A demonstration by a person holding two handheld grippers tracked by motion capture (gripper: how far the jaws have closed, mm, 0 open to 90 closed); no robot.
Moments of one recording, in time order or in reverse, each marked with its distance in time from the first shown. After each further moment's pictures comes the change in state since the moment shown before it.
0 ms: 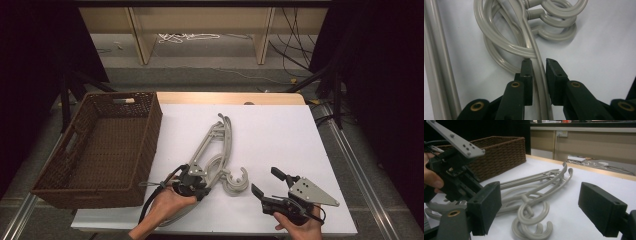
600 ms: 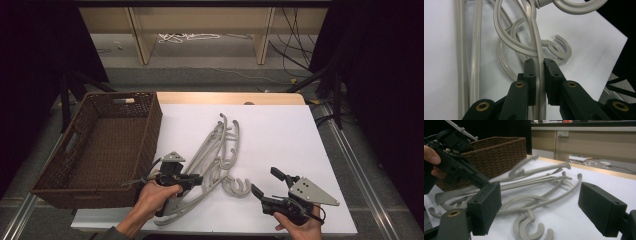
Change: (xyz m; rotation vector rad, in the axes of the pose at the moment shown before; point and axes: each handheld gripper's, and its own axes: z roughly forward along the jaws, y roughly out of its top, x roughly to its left) left arm 0.030 -0.005 -0.033 -0.197 -0.117 -0.240; right arm 0.000 0.000 0.000 0.008 -0.003 0.007
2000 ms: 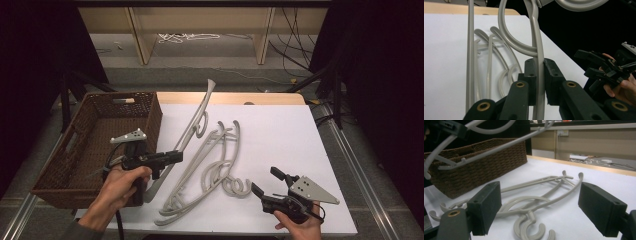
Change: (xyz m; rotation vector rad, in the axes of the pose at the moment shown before) left arm 0.002 0.042 -0.094 -0.234 -0.088 -0.048; right arm -0.002 -0.003 0.002 -0.004 0.016 0.054
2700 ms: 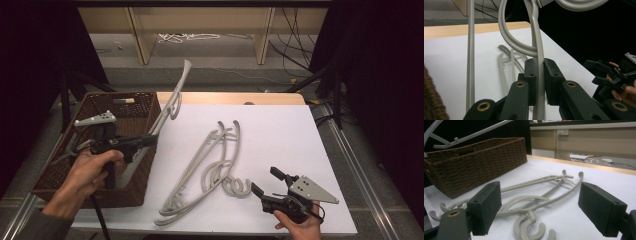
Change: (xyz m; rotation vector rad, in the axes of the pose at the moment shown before) left arm 0.025 0.036 -0.054 -0.044 0.081 0.044; right arm 0.000 0.000 0.000 0.020 -0.010 0.003
